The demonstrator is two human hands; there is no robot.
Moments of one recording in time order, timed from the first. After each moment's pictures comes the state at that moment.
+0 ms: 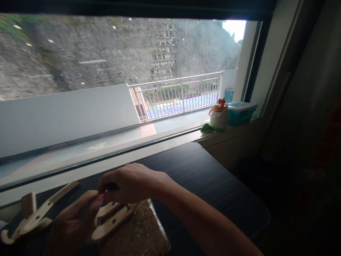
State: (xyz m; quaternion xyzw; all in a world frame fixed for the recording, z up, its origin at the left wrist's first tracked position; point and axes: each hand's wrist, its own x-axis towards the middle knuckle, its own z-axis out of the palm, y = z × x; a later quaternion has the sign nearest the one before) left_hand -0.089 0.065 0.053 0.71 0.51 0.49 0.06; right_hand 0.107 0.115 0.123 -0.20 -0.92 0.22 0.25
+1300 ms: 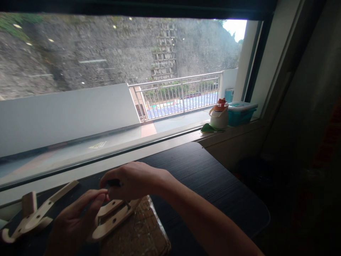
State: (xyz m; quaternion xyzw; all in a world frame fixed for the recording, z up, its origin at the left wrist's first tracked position) left_hand -0.093 0.065 0.050 0.71 0.52 0.48 0.07; right_hand 0.108 0.118 0.123 -0.22 -0.92 0.22 0.25
